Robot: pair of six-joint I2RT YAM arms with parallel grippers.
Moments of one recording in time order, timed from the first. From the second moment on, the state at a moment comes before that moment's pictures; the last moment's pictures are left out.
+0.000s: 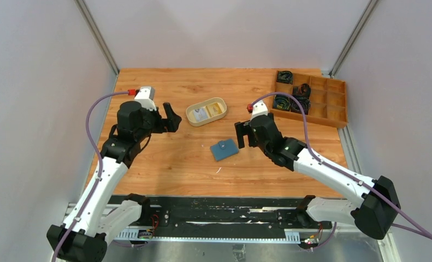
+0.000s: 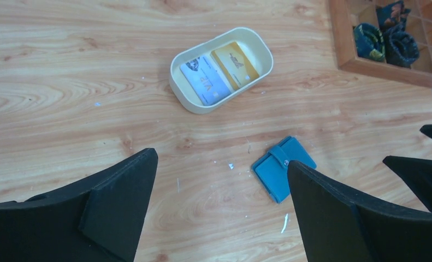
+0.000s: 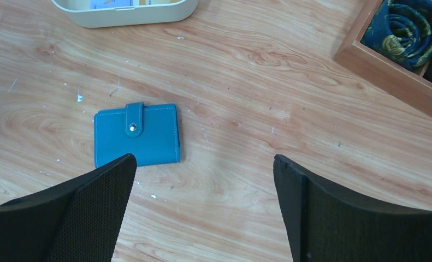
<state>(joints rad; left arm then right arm) -0.25 0.91 0.90 -0.39 0.12 -0.29 0.81 1.15 0.87 -0.28 0.41 0.23</state>
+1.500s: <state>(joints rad) -0.60 1.64 0.86 0.01 0.09 -0.52 0.68 1.47 0.56 0.22 -0.11 0.87</state>
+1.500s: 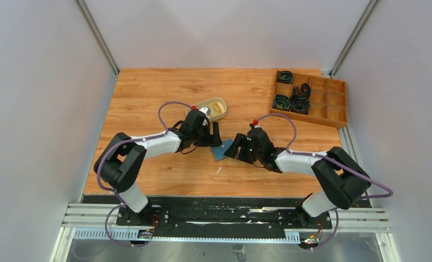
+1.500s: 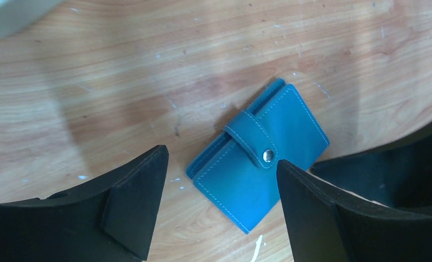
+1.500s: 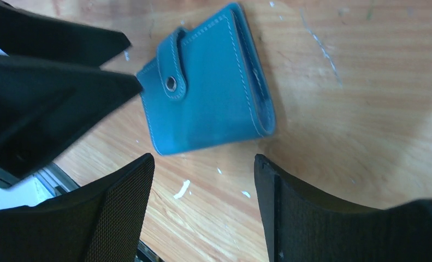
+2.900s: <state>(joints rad) -0.71 1.62 0.91 -0.05 -0.11 -0.62 0.58 1.52 0.52 0.40 -0.15 0.87</state>
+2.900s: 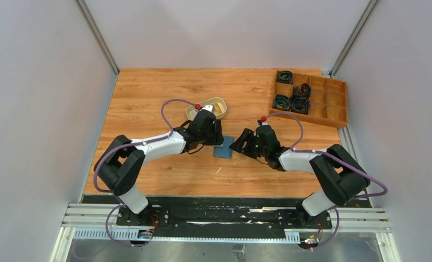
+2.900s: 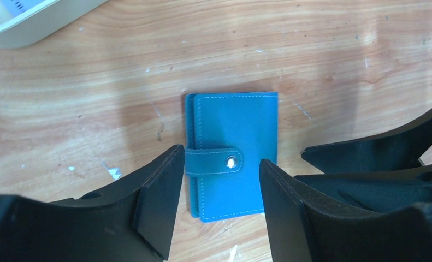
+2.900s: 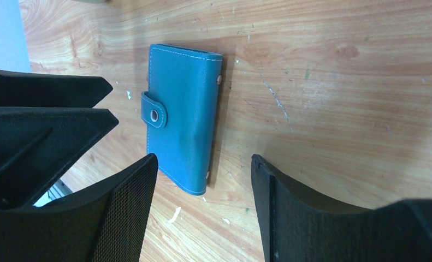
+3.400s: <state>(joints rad) -0.74 1.75 1.03 -0.19 -0.11 -0.55 0.58 1.52 0.52 0.40 -0.16 0.88</state>
